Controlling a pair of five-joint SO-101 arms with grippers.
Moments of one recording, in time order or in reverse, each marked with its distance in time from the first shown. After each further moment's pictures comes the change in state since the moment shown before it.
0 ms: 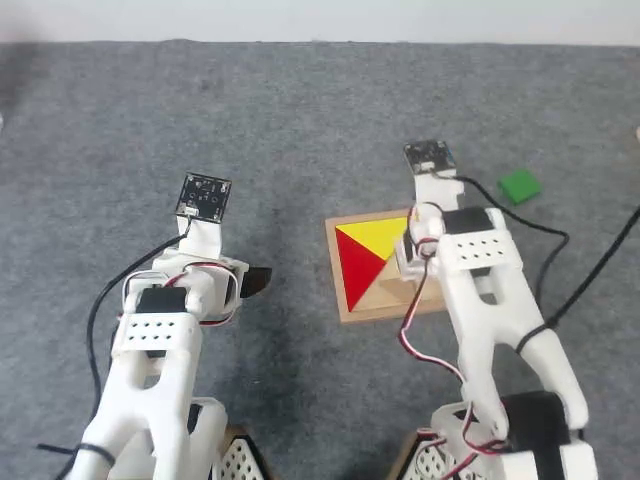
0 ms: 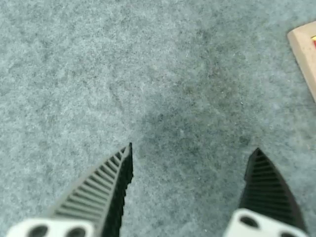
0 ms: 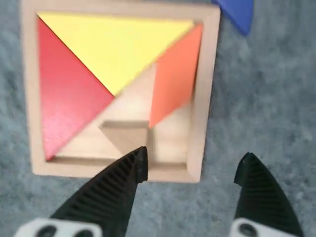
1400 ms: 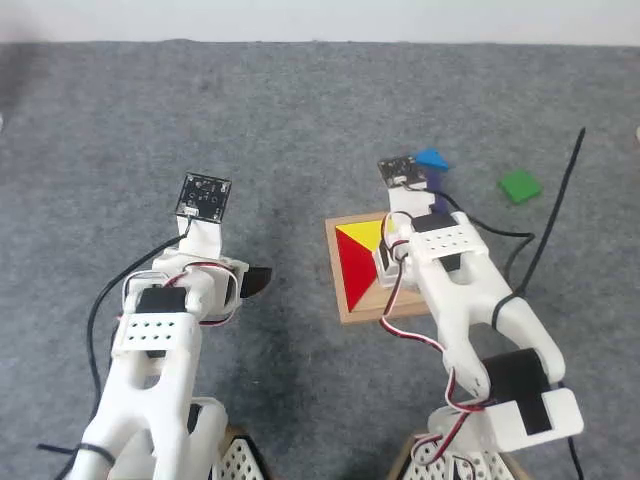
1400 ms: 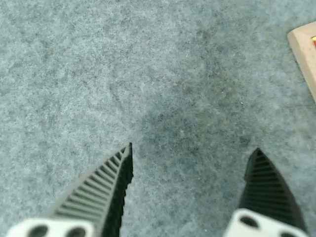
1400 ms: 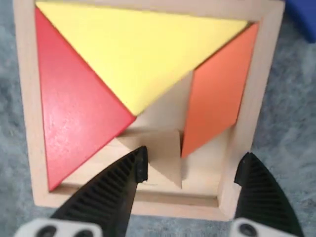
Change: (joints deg) left arm 0.0 0.0 0.0 0.0 0.0; right arm -5.1 12.2 -0.1 -10.5 -4.0
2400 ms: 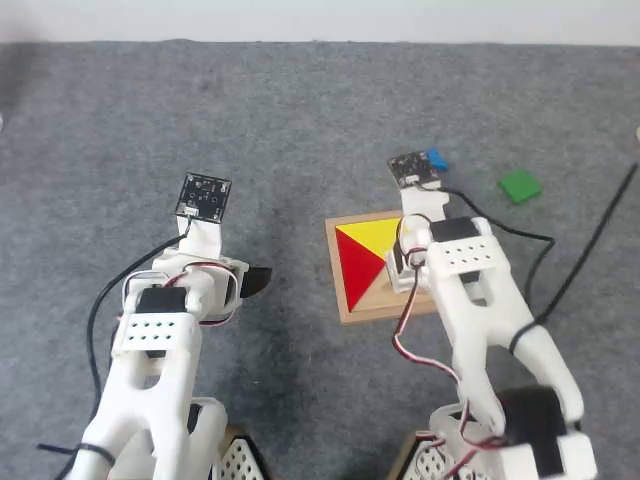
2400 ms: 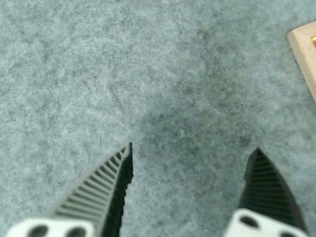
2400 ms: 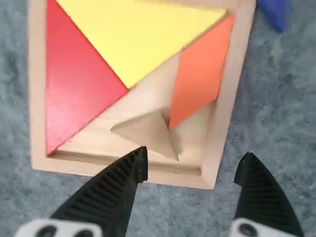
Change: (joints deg) left arm 0.0 0.0 0.0 0.0 0.0; right arm 2.3 -9.0 3.2 6.6 5.2
